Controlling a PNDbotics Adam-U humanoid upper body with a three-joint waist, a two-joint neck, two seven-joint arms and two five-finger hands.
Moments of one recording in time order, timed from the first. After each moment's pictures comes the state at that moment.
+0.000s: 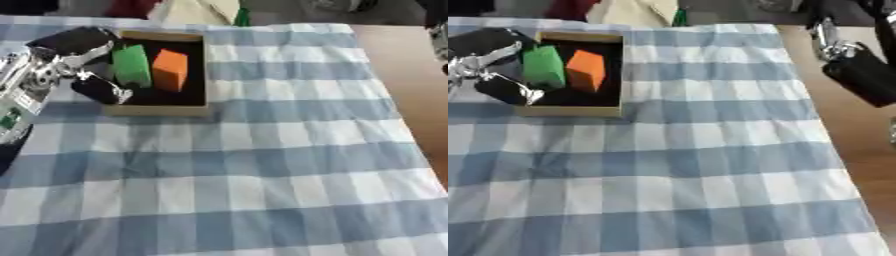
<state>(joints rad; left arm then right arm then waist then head) -1.08 0.55 -0.33 -1.25 -0.83 0.07 -0.52 -0.50 -0.70 -0.01 -1.99 0.33 0.07 -0.10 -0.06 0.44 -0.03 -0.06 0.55</state>
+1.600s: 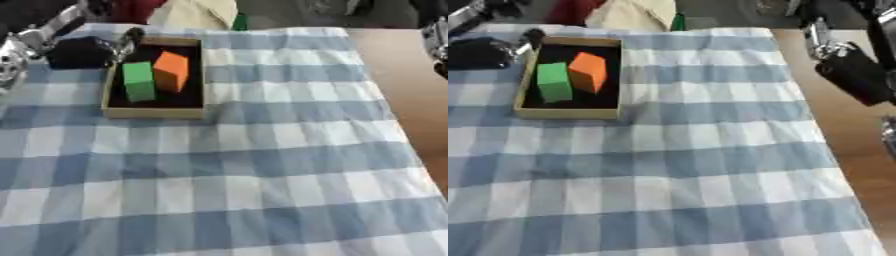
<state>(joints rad) -0.91 0.67 -0.22 -1.78 -0.57 0.22 -0.30 -0.48 -0.69 -0.02 -1.99 0.33 0.07 -0.12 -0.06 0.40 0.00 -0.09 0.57</state>
